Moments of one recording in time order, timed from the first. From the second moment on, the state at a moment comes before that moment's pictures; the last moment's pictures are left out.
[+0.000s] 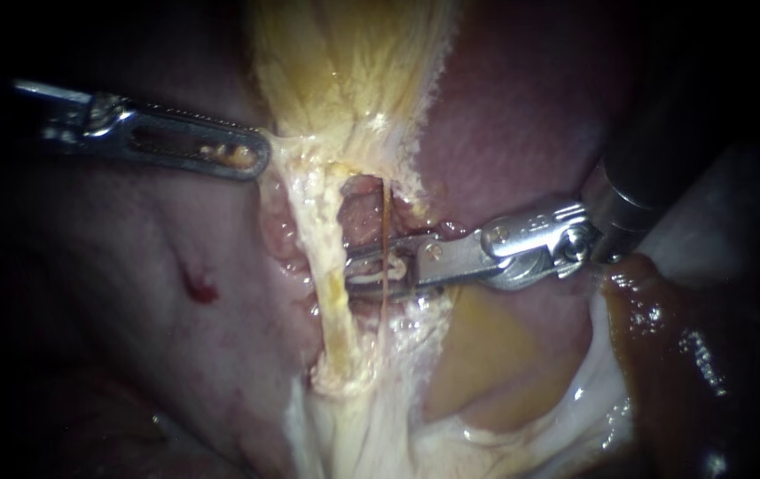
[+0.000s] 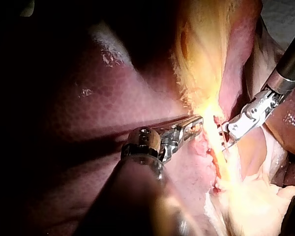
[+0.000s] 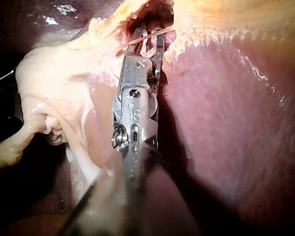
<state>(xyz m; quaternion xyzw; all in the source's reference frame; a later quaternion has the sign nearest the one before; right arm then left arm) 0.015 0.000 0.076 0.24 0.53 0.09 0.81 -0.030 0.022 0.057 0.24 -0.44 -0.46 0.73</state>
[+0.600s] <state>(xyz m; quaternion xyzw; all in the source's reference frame) 0.015 0.000 0.076 0.24 0.55 0.10 0.79 -0.030 0.022 0.057 0.24 -0.44 -0.46 0.73</state>
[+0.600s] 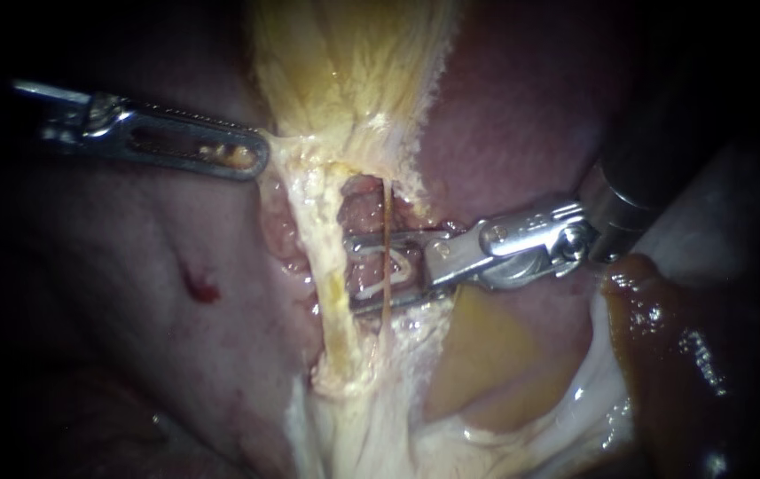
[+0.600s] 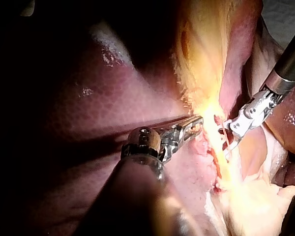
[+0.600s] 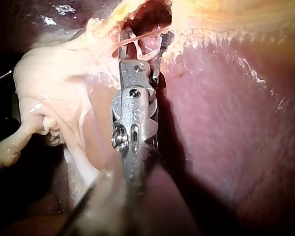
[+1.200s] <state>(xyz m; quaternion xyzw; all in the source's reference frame) 0.011 0.002 0.075 0.24 0.55 0.10 0.79 -0.030 0.022 0.056 0.24 -0.44 -0.46 0.73</state>
